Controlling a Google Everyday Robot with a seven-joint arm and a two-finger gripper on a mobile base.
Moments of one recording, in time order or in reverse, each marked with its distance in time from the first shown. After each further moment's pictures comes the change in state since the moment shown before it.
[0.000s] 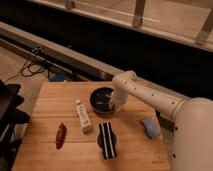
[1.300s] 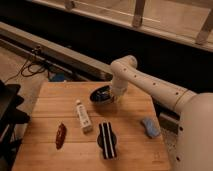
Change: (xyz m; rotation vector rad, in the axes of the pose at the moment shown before) arm -0.009 -0.024 -0.102 0.006 0.058 -0.076
